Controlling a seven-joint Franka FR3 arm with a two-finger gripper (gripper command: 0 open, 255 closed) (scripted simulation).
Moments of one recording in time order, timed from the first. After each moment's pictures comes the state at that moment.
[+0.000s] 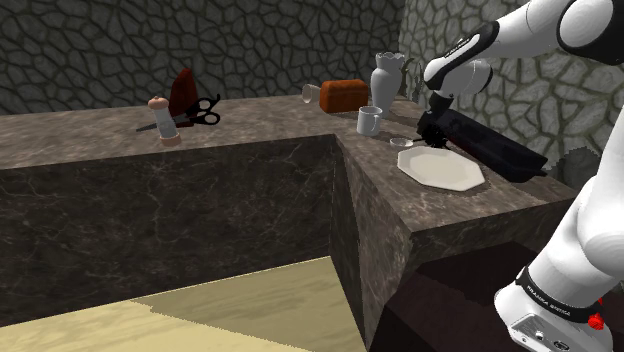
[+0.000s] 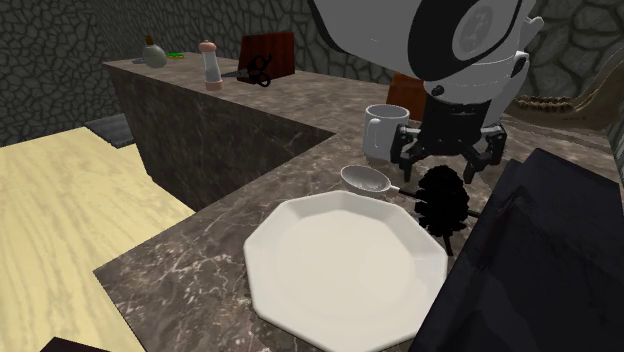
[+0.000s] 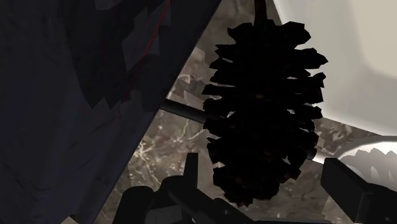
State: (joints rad) arm 0.12 0.19 -0.73 -2.10 0.31 2.47 -0.83
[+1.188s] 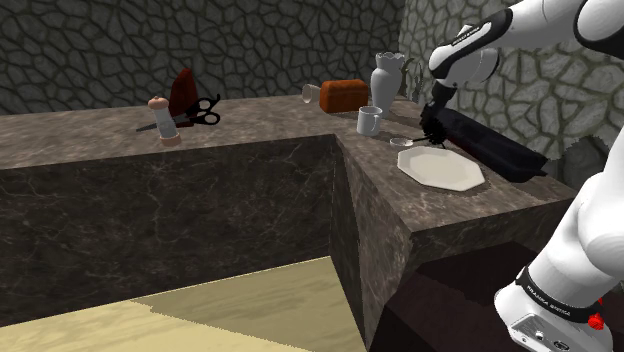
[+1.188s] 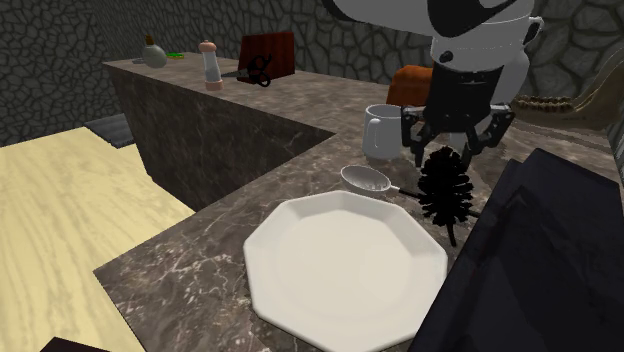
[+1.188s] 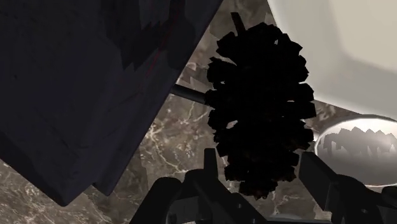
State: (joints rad) arm 0.14 0.14 -0.76 -2.06 0.23 2.39 -0.77
